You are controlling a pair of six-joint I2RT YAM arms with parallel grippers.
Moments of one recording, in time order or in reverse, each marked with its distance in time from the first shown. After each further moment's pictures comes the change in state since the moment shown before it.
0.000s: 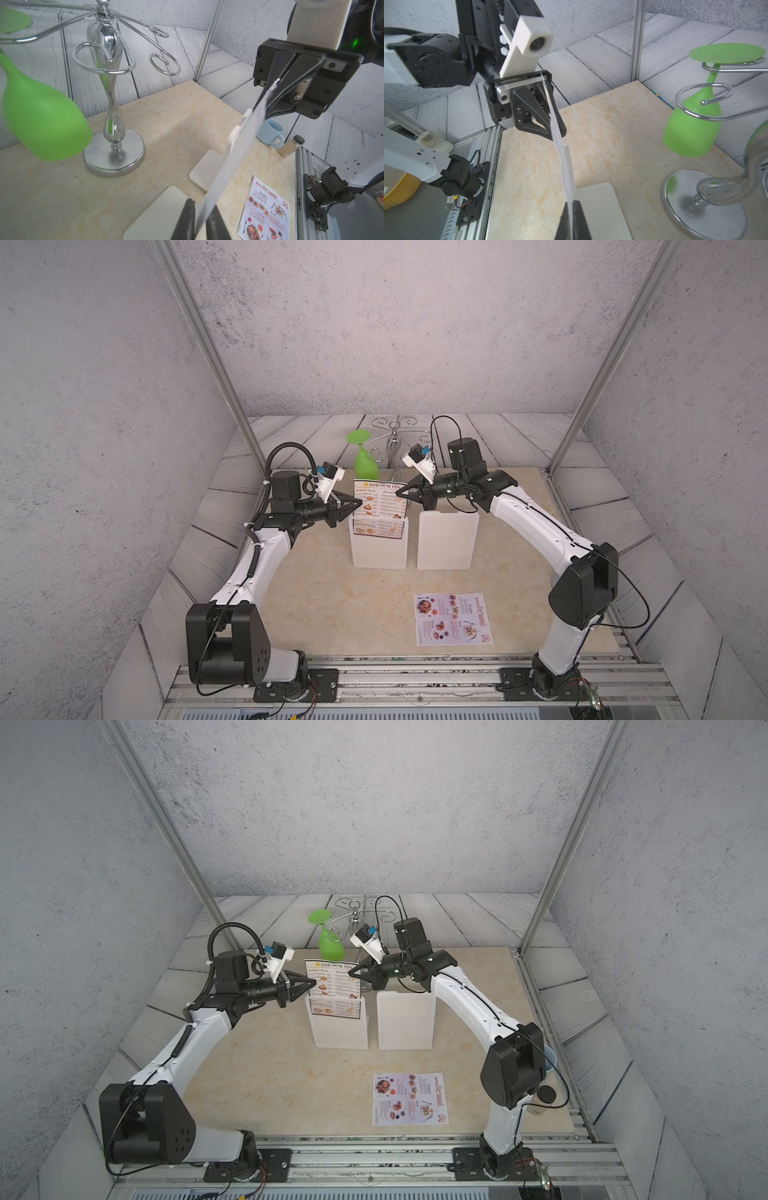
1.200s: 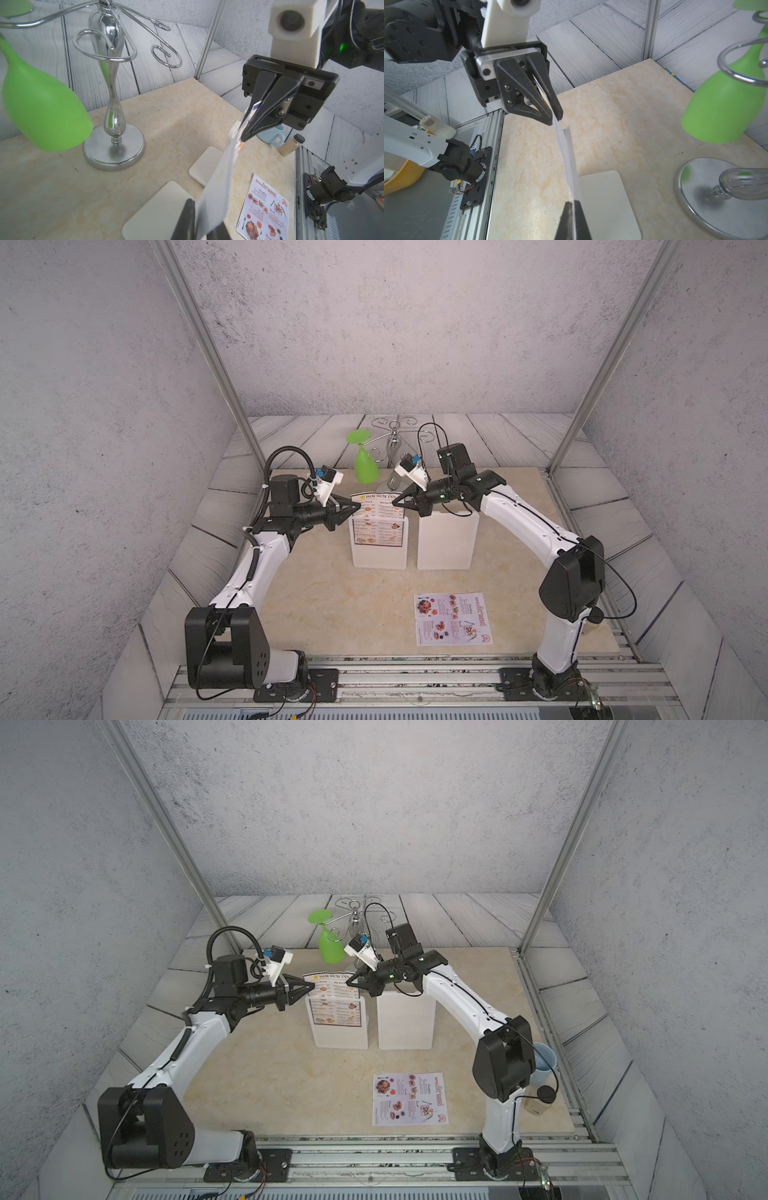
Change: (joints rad) left arm 0.011 -0.021 -0.040 0.000 0.000 0.001; right arm 0.022 0.061 0.014 -0.078 0.005 -0.060
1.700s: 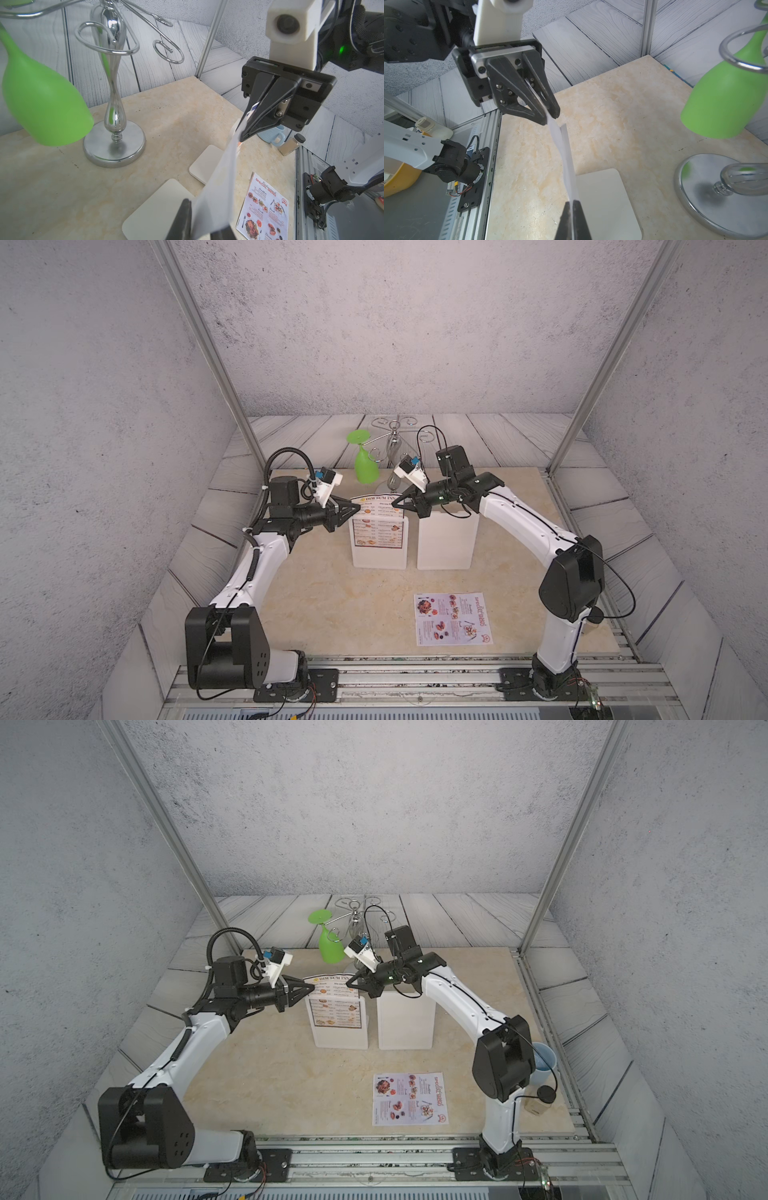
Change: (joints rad) left arm 0.005 -0.001 -0.010 0.000 0.000 0.001; right arm 0.002 0.000 -0.021 0.029 0.017 0.018
